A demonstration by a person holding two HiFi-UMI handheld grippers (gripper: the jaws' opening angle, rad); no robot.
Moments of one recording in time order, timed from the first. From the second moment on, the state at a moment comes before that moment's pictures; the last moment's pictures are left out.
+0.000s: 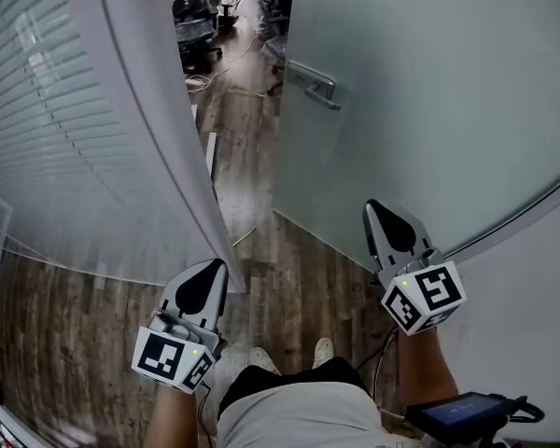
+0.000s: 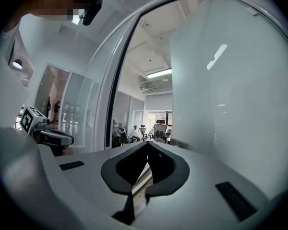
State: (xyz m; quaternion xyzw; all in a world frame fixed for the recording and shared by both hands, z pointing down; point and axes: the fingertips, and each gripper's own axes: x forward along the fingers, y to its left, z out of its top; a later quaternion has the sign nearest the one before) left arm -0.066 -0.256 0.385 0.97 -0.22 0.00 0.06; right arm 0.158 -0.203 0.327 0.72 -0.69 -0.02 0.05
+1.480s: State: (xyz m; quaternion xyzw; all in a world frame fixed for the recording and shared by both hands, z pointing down) left arm -0.040 -0.098 0.304 0.96 -0.27 0.00 0.03; right arm 0.149 -0.038 0.272 0.65 -0.76 -0.02 0.01
